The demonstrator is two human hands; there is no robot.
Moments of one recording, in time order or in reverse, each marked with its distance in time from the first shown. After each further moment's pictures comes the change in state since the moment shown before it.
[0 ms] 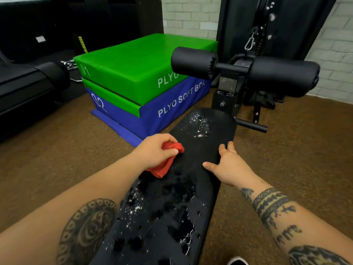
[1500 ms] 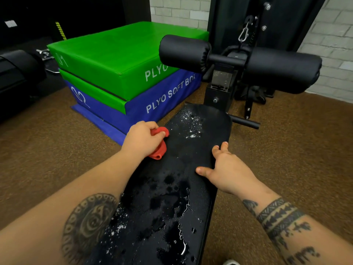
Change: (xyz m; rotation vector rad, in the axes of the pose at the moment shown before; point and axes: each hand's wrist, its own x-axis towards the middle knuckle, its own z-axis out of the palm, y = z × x) left_hand 0.063 -0.017 0.017 0.018 0.295 -0.145; right_hand -0.001 -0.005 -0.010 -0.150 -0.024 -0.028
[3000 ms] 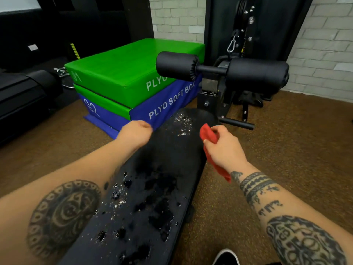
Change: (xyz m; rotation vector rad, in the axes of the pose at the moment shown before) left_hand -0.053 0.063 -0.066 0.141 -0.152 -0.193; right_hand -0.009 0.035 -0.022 0.401 0.424 -0.106
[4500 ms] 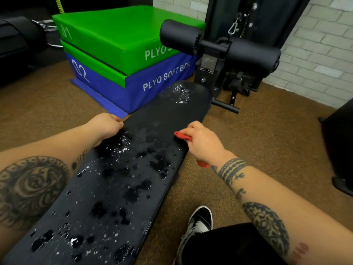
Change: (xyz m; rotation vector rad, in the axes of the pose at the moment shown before) left_hand -0.078 -0.111 0.011 -0.335 -0.104 -0.211; right_hand -0.090 -0.008 0.026 -0.355 -0.257 -0.424
